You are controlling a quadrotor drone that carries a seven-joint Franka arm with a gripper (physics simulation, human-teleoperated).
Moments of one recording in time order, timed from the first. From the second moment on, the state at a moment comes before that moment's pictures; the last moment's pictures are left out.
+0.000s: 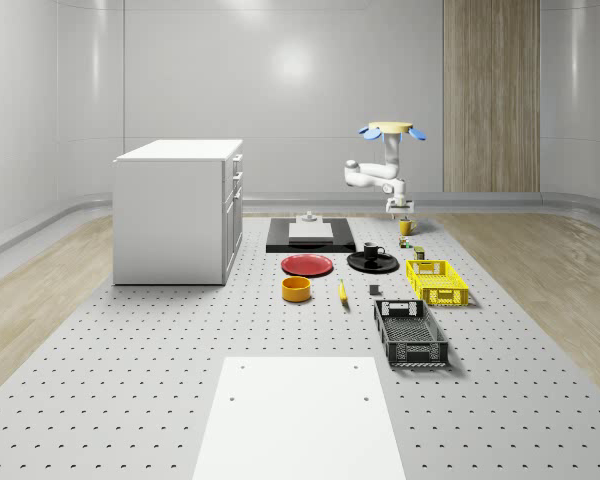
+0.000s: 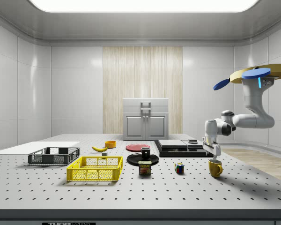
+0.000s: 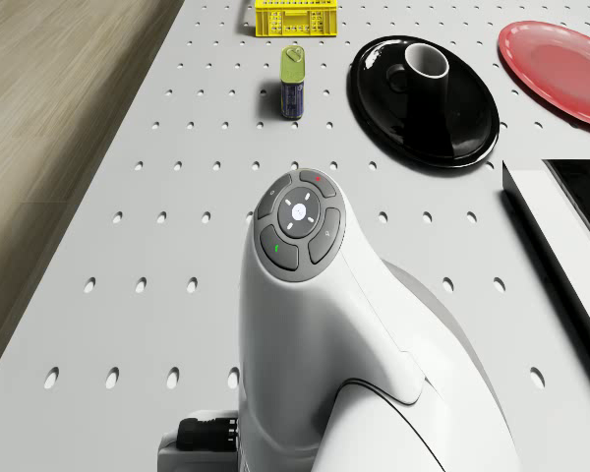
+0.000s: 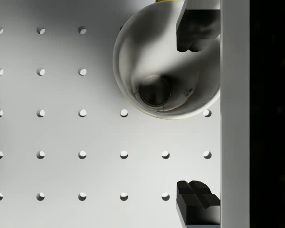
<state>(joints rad) -1.23 -1.57 1.33 -2.81 -1.79 1.65 1.69</state>
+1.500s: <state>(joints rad) -1.24 -1.55 1.24 -2.78 -1.89 1.67 1.69</state>
